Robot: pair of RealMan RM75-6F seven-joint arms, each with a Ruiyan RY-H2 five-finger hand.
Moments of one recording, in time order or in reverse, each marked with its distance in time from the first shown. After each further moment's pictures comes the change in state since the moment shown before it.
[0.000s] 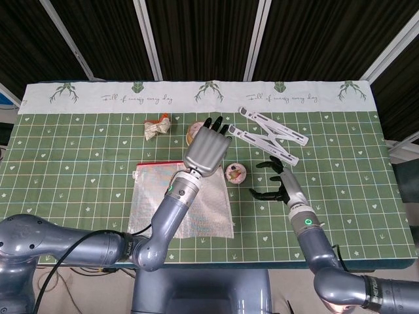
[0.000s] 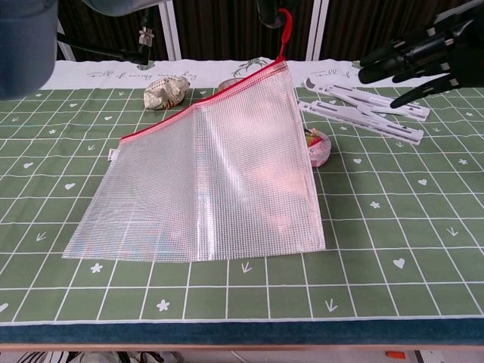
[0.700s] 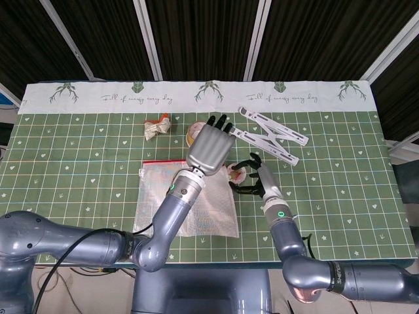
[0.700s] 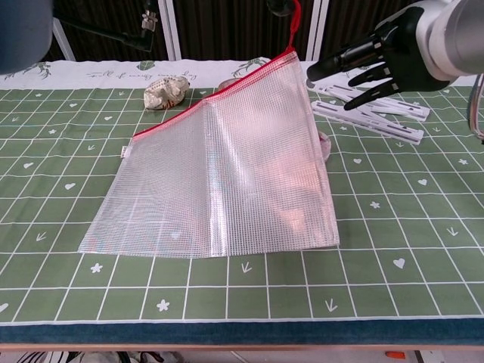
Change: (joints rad) left arm -0.051 0.036 0.009 -0.023 -0.047 0.007 -0.021; right arm 0.124 -0.184 0.081 0.097 0.123 0.099 -0.060
